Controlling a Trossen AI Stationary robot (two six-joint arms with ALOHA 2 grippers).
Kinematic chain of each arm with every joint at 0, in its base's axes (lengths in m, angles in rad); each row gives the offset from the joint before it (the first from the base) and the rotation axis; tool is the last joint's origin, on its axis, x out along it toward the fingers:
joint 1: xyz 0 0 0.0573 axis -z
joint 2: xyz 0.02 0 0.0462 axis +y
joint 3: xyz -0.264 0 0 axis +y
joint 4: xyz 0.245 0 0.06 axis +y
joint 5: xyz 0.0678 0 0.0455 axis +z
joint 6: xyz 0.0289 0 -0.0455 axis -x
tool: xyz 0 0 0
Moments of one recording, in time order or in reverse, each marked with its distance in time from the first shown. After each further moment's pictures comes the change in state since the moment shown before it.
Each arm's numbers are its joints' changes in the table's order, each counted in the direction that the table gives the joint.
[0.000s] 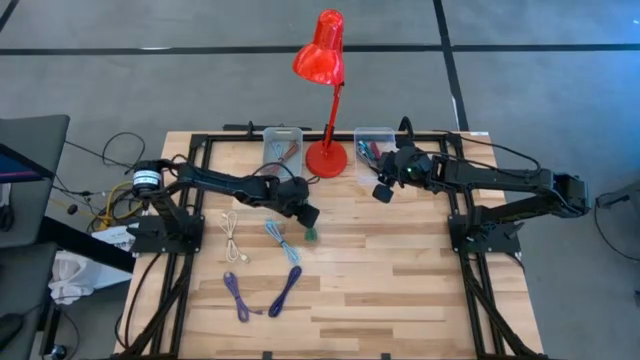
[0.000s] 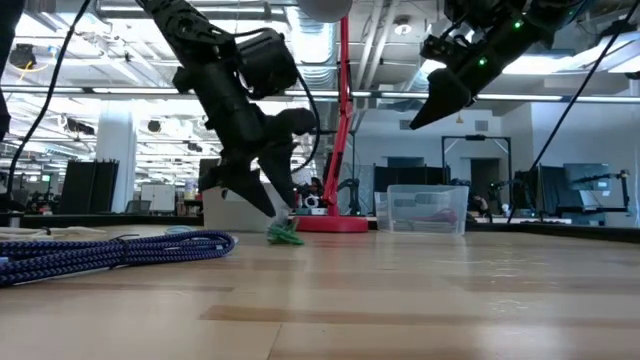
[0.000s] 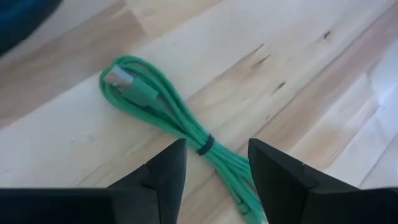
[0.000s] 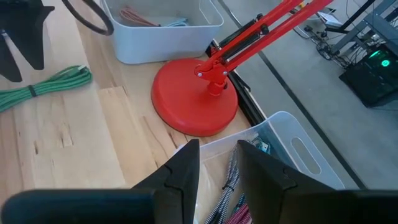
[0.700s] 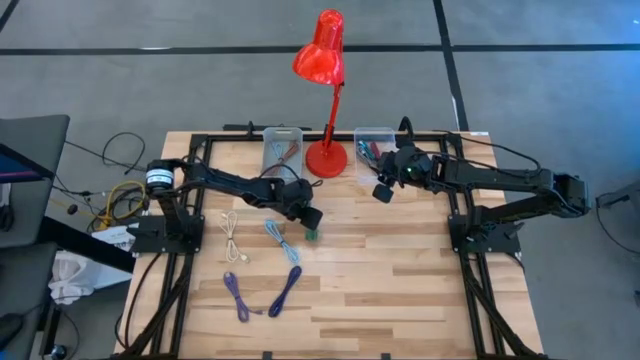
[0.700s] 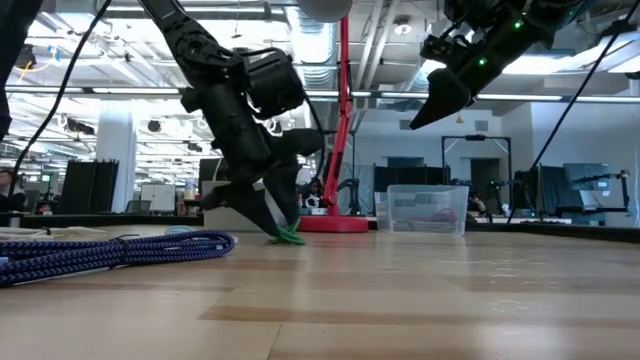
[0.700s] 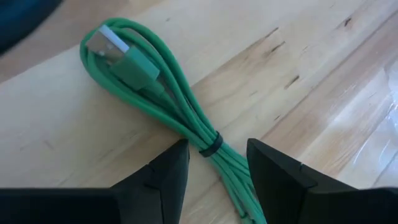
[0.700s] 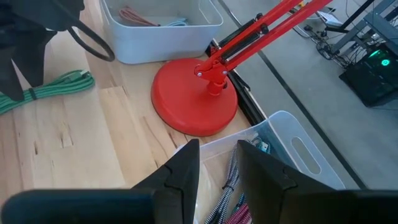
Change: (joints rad) left arm -0.013 0.108 -0.002 -0.086 -0.070 0.037; right arm 0.000 0.000 0.000 0.000 0.000 -0.002
